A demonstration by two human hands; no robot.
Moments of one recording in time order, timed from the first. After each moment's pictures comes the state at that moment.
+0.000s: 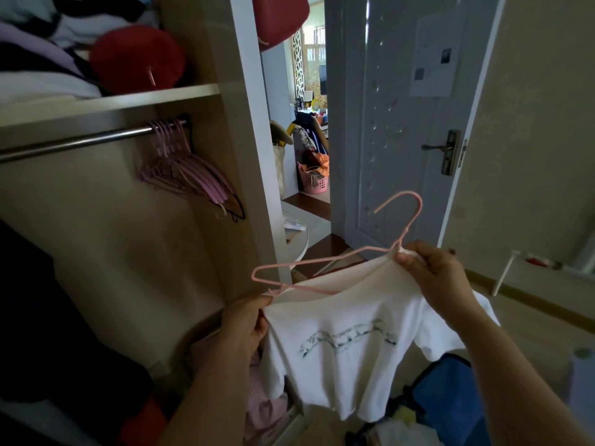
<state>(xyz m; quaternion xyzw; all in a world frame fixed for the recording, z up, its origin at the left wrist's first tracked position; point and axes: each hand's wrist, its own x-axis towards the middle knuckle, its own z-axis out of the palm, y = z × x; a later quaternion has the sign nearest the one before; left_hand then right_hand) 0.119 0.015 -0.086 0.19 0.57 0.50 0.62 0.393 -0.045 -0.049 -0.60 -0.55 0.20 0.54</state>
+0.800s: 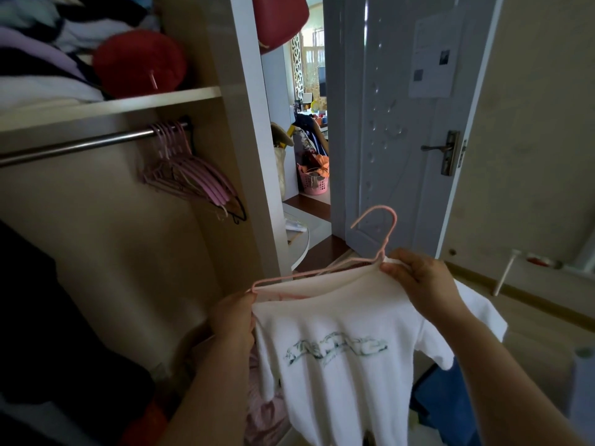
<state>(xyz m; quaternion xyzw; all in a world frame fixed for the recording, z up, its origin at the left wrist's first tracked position) 0.106 0.027 -0.093 0.23 0.60 0.58 0.49 0.390 -0.037 -0.063 -0.59 -0.66 0.03 0.46</state>
